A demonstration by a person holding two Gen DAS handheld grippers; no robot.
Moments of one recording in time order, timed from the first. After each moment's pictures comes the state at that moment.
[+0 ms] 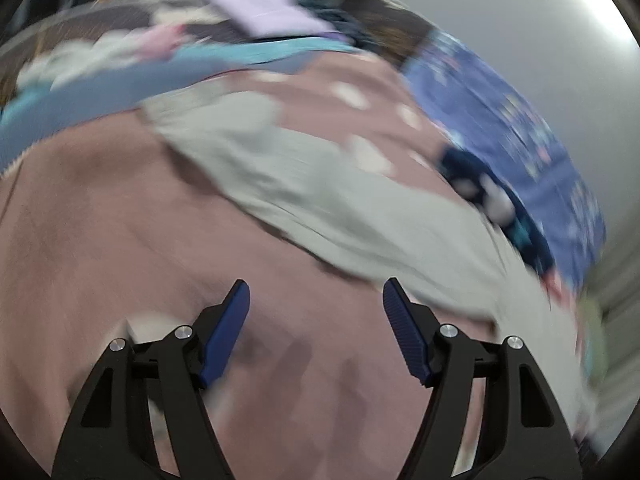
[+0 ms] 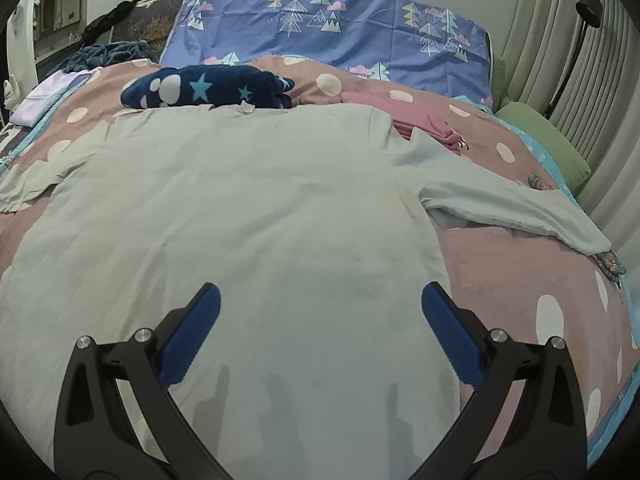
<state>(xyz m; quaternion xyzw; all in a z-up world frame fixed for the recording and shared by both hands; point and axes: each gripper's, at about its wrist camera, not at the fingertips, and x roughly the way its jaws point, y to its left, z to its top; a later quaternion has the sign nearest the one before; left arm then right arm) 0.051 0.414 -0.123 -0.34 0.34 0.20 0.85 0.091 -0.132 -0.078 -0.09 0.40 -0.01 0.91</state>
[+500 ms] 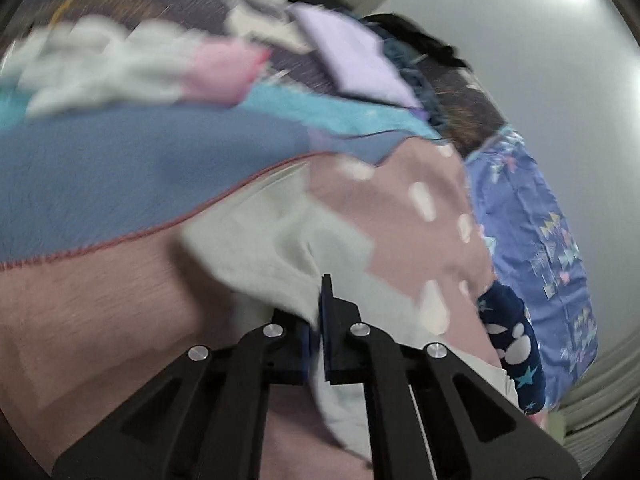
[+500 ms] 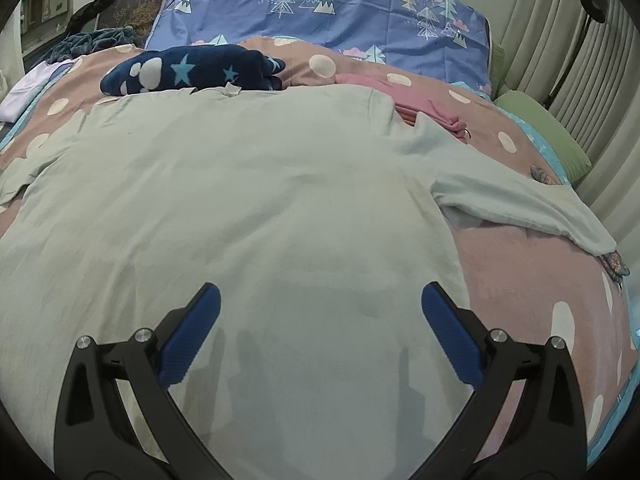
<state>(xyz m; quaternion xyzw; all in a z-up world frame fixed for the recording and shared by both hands) 0.096 0.517 -0.118 -0.42 0.25 0.26 0.84 0.123 -0.131 -0.097 -0.09 0.42 -0.03 0.90</state>
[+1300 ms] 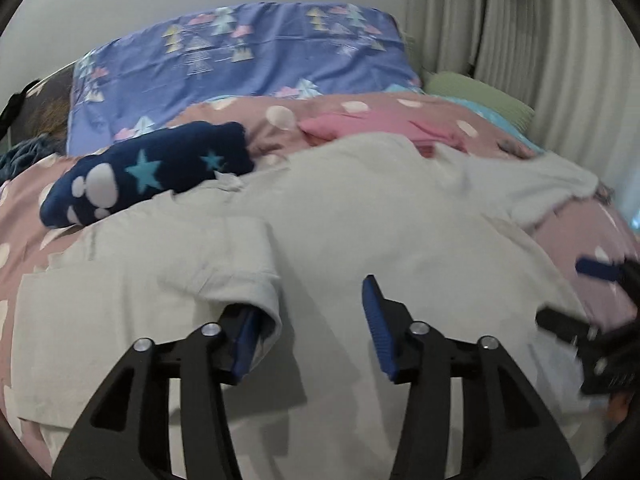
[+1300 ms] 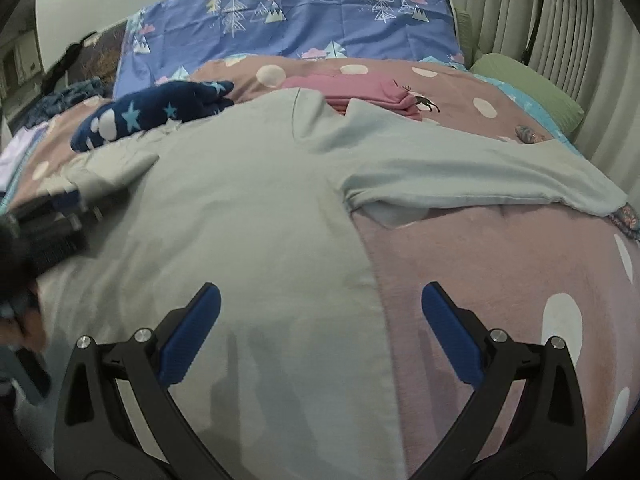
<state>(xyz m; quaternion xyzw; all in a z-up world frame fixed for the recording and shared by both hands) 0.215 0.003 -0.089 0.05 0.35 -0.18 0.92 0.136 -0.218 -0.095 0.02 0.41 -0.03 0.91</state>
